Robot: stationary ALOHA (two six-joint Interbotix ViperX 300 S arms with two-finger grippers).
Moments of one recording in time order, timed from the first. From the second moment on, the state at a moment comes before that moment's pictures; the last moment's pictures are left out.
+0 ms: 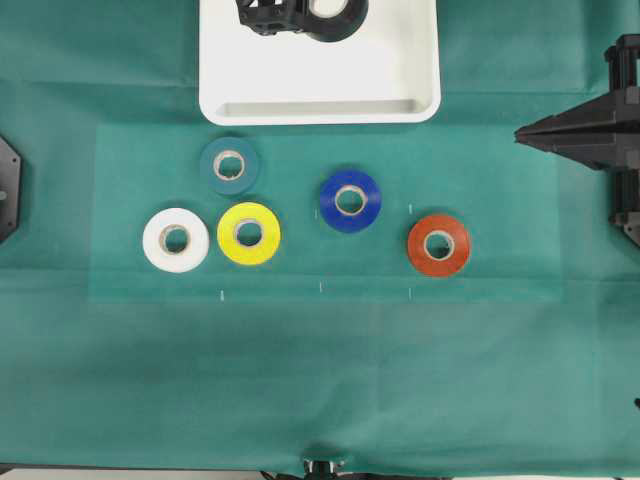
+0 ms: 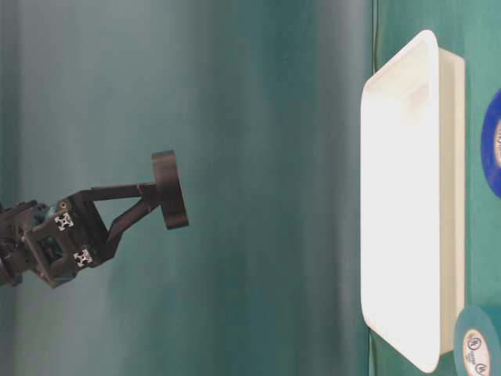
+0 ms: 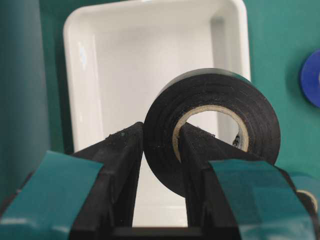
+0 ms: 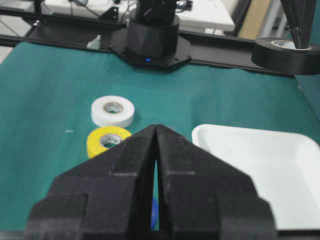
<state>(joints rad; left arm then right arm) 0.32 0.09 -0.21 0.00 1.12 0.40 0.00 -0.95 1.13 0.00 -0.12 0.03</state>
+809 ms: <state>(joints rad) 0.35 0.09 0.08 0.00 0.82 0.42 0.00 -0.95 1.13 0.00 -0.12 0.04</state>
